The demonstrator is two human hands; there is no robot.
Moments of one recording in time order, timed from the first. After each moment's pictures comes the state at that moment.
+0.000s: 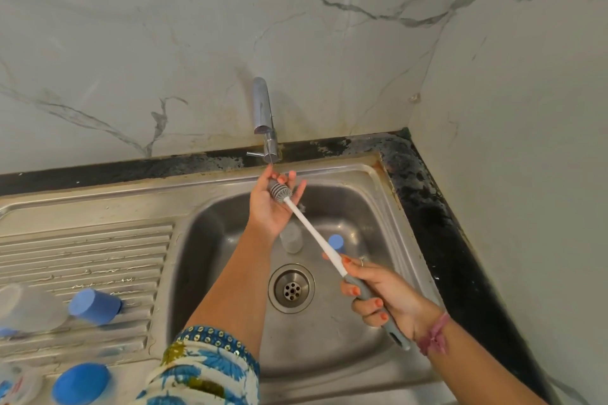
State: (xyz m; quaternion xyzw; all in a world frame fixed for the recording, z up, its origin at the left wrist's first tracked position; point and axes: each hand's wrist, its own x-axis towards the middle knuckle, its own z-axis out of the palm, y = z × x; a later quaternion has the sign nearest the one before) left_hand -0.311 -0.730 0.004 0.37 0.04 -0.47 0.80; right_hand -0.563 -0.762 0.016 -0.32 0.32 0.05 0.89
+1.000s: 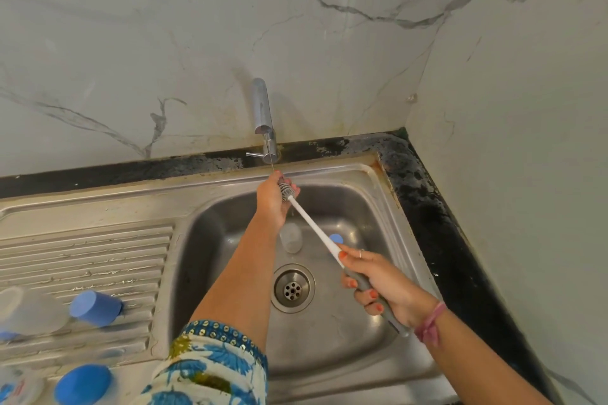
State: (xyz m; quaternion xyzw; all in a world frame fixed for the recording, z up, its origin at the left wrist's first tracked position) left_hand -0.314 -0.747 0.011 0.53 0.08 -0.39 0.75; right_hand -0.553 -0.759 0.014 -0.45 0.36 0.01 0.81
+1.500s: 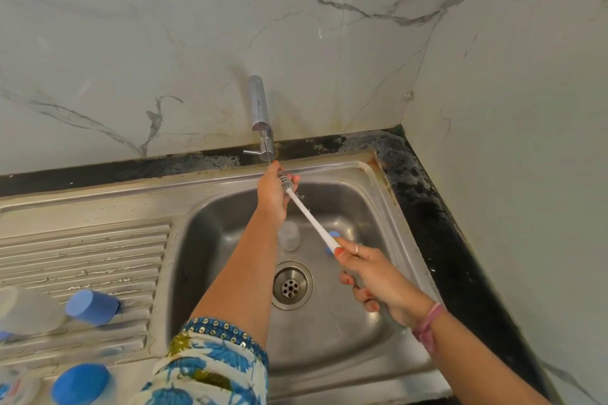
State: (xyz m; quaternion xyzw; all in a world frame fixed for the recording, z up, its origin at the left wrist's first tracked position) left_hand -0.318 -0.754 0.017 0.50 0.08 -0.39 0.77; right_hand -0.553 -0.755 0.019 -0.55 0.36 -0.03 0.75
